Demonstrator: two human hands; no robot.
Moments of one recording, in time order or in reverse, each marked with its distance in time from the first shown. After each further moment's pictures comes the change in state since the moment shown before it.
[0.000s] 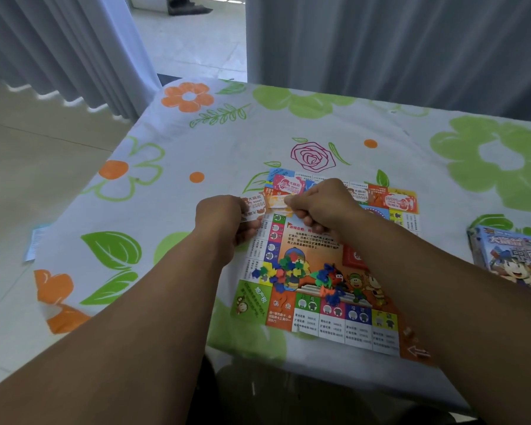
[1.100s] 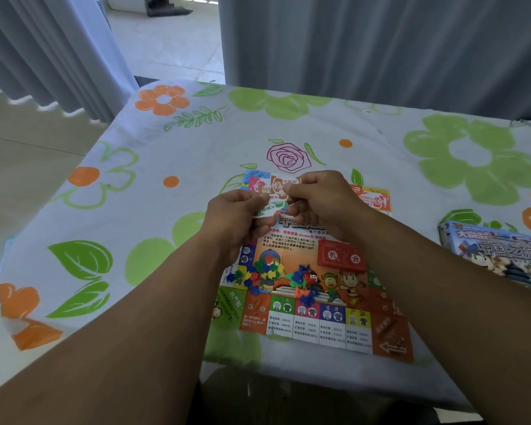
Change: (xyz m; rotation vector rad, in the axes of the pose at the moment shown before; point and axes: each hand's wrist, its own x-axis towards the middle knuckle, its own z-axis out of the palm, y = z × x) left_hand -0.001 -0.014 0.039 0.002 -0.302 0.179; right_hand -0.004 0.002 -0.037 0.240 -0.046 -0.091
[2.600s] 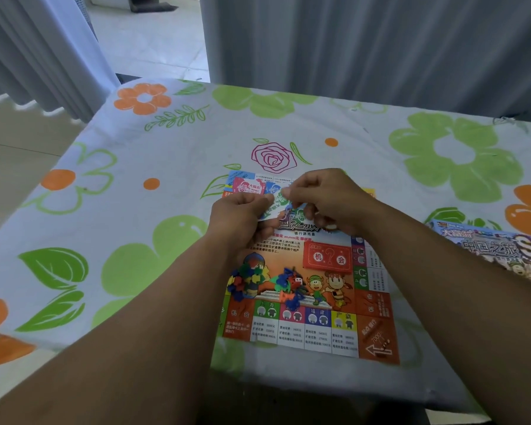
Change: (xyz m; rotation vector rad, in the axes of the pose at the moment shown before) left_hand 0.006 -0.009 0.030 -0.008 -0.021 0.006; right_hand -0.004 -0.004 -0.039 -0.291 -0.059 -0.030
